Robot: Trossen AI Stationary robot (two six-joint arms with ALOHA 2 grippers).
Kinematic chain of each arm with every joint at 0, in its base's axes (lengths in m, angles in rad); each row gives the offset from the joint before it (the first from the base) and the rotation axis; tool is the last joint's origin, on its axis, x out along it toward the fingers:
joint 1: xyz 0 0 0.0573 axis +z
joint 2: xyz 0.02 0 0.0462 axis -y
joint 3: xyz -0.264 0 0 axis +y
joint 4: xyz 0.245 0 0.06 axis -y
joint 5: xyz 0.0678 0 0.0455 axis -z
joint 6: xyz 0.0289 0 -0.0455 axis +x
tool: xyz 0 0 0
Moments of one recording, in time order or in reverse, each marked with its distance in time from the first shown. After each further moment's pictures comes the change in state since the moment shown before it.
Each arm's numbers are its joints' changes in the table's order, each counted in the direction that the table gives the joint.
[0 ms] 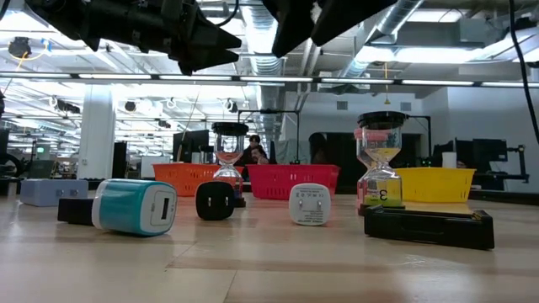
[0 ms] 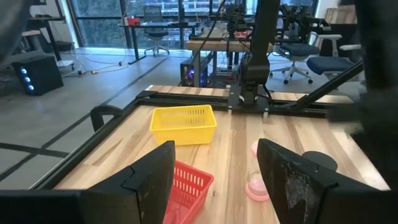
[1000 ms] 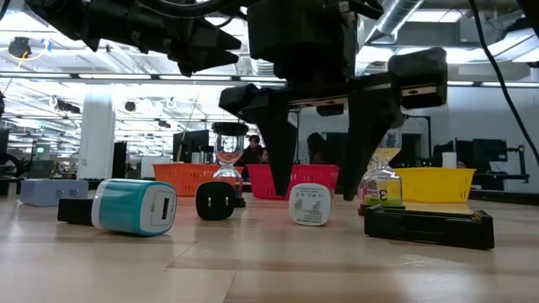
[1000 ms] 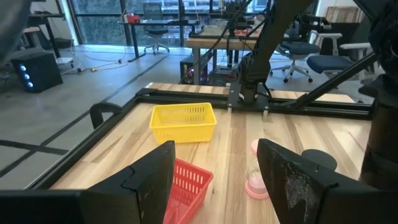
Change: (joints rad) left arm 0.000 0.000 0.001 -0.008 0.000 -0.008; right arm 0.017 -0.377 -0.216 -0.238 -0.050 -0.274
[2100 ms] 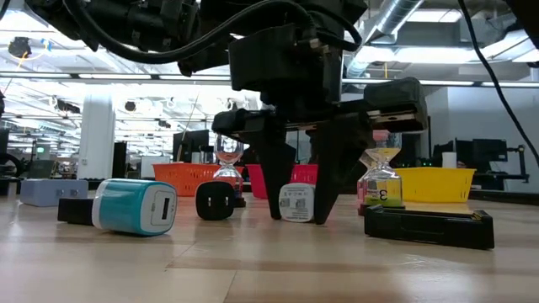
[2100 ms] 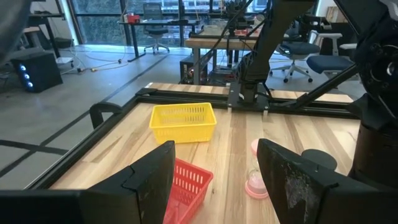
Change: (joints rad) left arm 0.000 0.000 0.000 -0.001 0.000 0.000; right arm -0.043 -0.050 -0.001 0.033 -0.003 0.064
